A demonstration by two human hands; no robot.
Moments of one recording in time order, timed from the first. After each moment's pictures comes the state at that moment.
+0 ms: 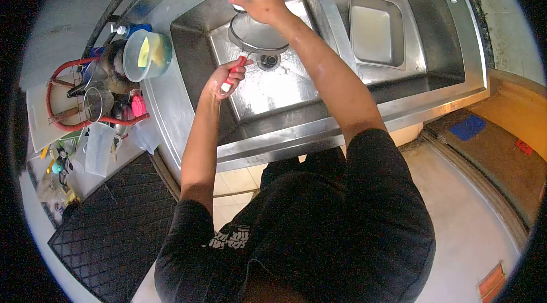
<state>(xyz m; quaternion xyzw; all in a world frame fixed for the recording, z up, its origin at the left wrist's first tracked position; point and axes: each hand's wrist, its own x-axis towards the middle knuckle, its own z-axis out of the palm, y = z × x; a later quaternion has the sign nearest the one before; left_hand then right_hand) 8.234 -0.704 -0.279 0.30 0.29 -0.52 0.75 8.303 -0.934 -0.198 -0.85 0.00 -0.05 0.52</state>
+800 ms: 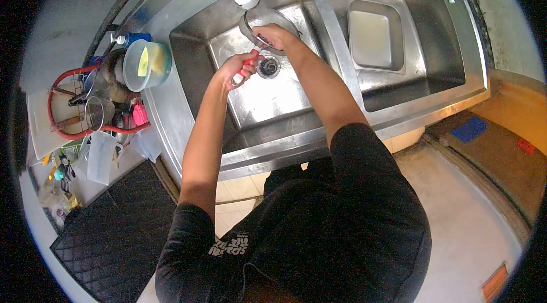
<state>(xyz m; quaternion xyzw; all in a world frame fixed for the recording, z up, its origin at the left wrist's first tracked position) 8.267 -0.763 -0.266 0.43 0.25 -0.54 0.68 8.316 -0.927 -0.369 -0.51 0.17 0.35 0.77</state>
